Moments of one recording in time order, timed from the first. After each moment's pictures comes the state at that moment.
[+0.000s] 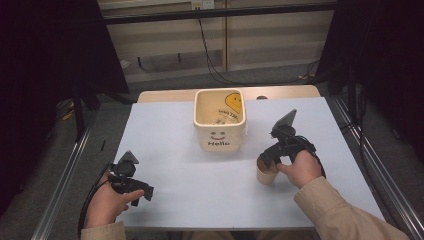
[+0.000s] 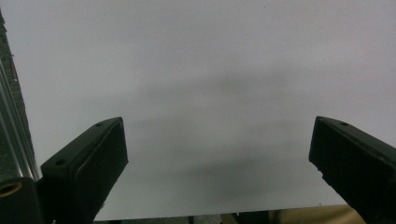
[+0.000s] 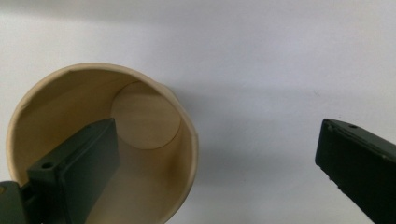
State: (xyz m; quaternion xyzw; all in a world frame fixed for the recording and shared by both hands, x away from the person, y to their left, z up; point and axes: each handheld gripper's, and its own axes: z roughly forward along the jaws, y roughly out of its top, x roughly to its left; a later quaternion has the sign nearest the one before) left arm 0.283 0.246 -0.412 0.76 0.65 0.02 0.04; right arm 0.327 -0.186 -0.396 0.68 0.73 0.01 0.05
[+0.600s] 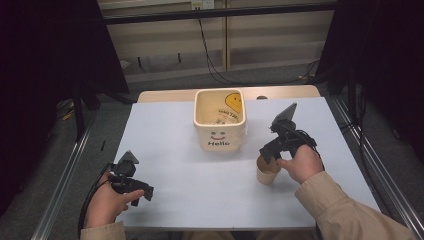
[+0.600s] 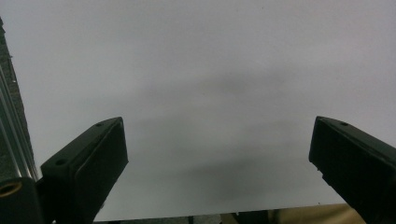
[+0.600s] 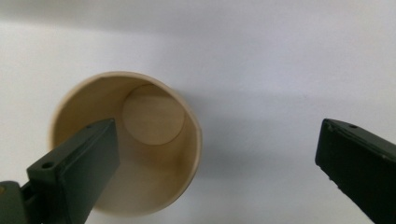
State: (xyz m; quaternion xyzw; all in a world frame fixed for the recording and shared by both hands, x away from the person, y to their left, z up) left arm 0.284 0.246 -0.411 0.76 0.65 0.02 0.04; right arm 0.331 -0.183 -0.376 0.68 0.73 0.01 0.05
